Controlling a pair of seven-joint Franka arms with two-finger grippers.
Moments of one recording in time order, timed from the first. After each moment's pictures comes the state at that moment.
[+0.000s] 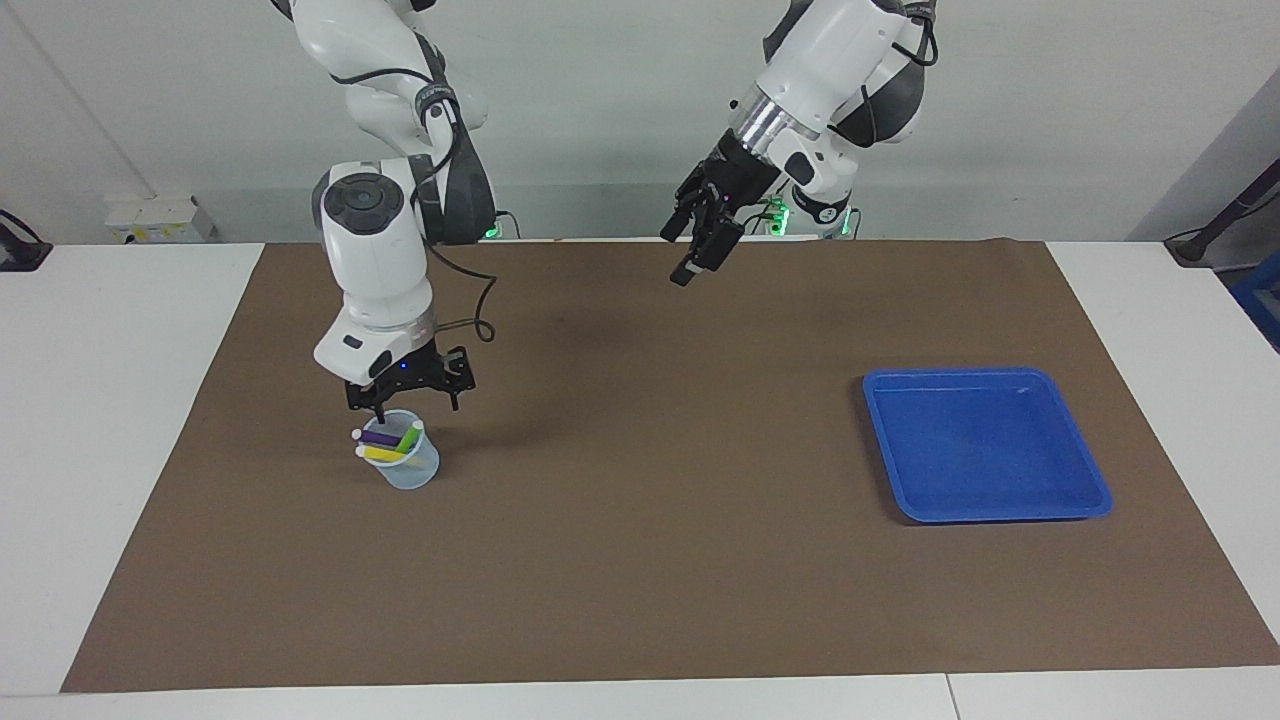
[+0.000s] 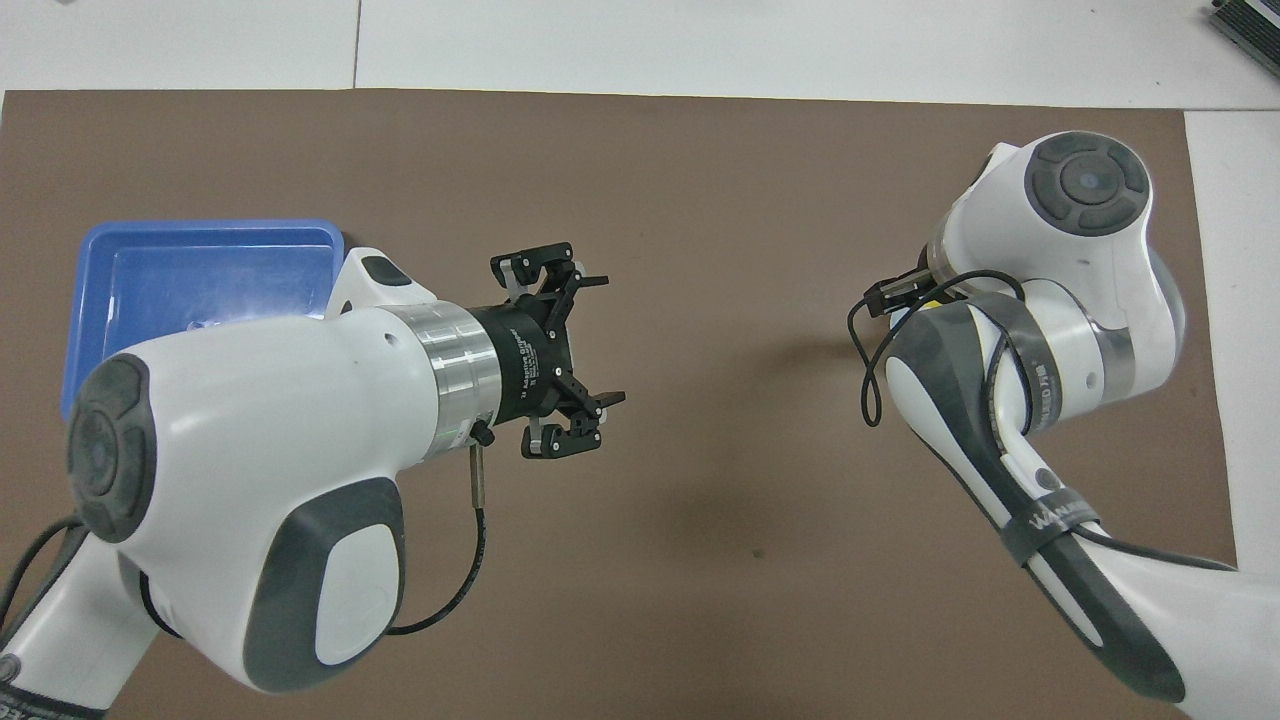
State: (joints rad) left arm -0.49 -0.07 -0.11 -1.93 -0.49 2.40 -1.91; right arm 0.04 0.27 0.16 -1.75 -0.22 2.03 0.02
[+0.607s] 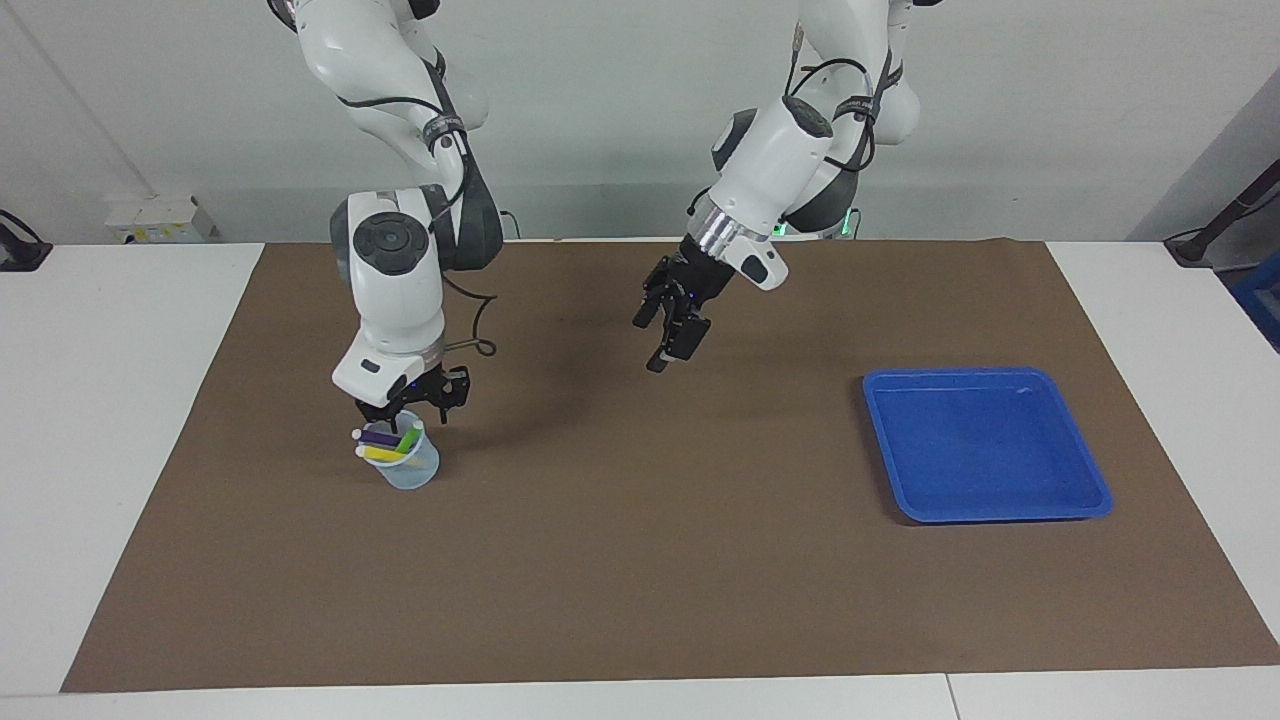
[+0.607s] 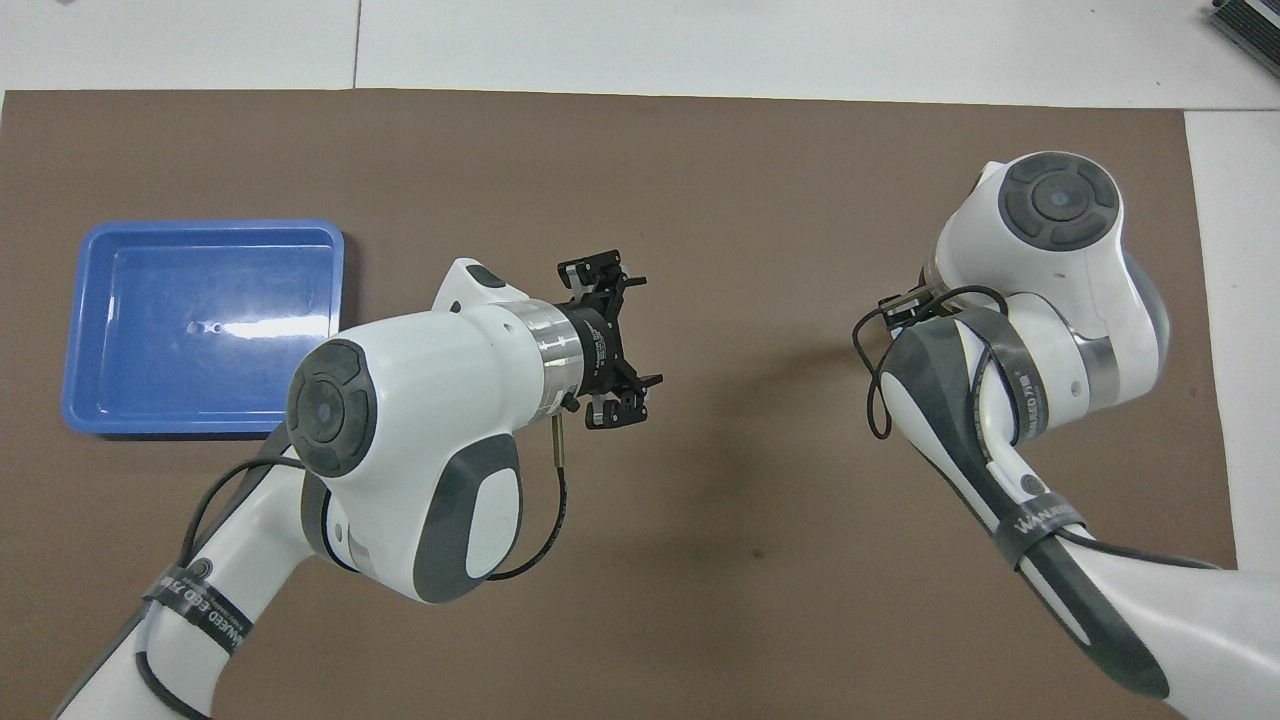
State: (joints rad) left arm -0.55 0.10 -0.11 -1.94 -0.49 2.57 -1.91; right arm 0.04 0.27 0.16 -1.79 -0.28 2.03 0.02
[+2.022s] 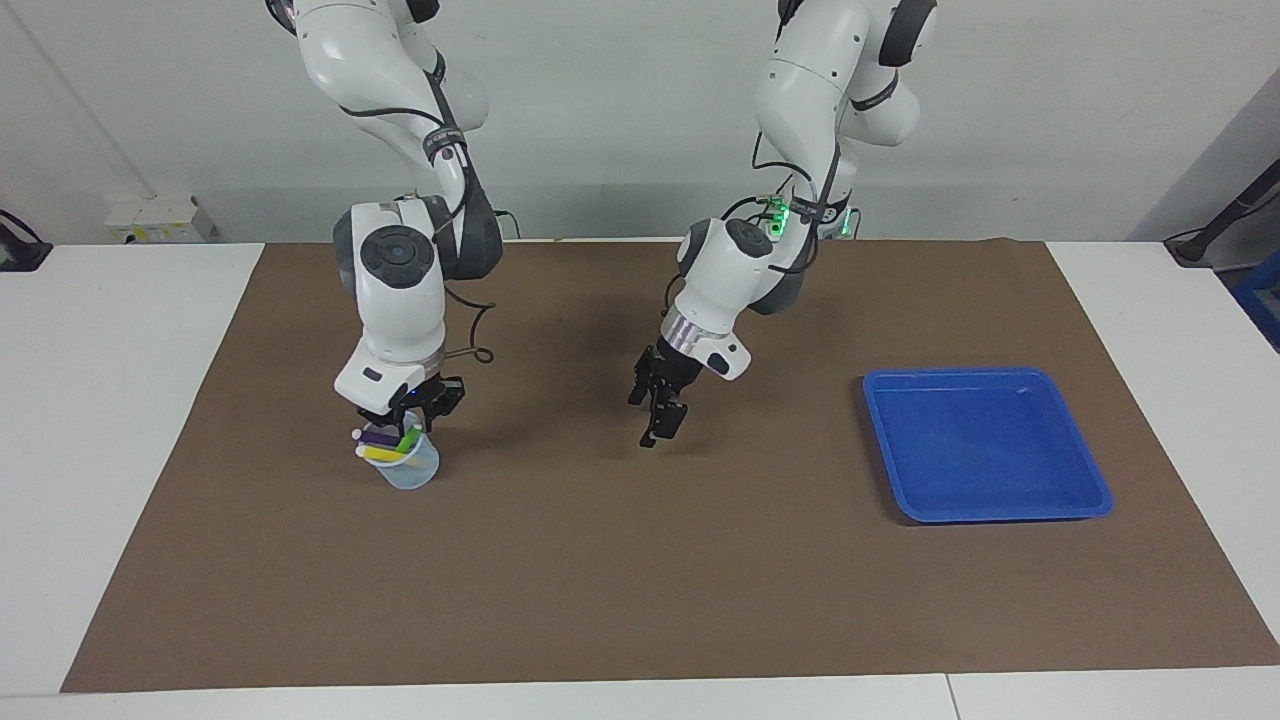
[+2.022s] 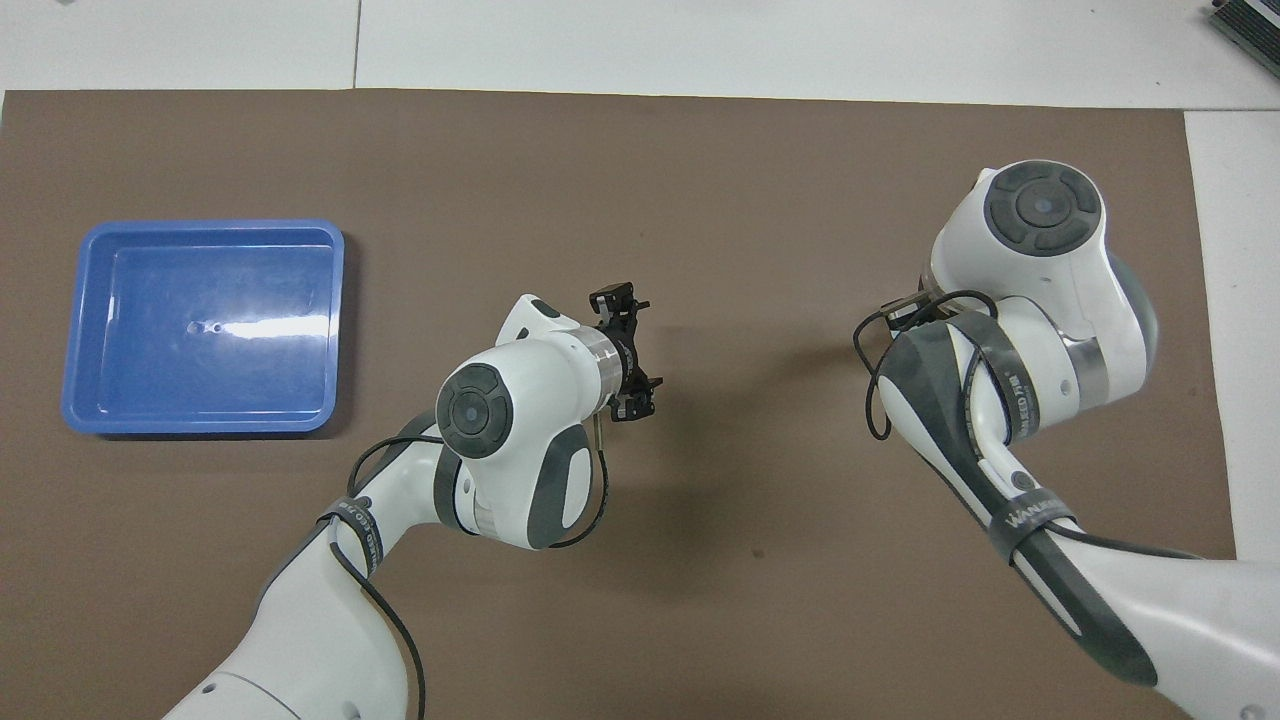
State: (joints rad) left arm -0.60 0.40 -0.11 -1.97 -0.49 2.87 -1.86; right arm 0.04 0.28 0.16 -1.81 -0.31 2.04 0.03
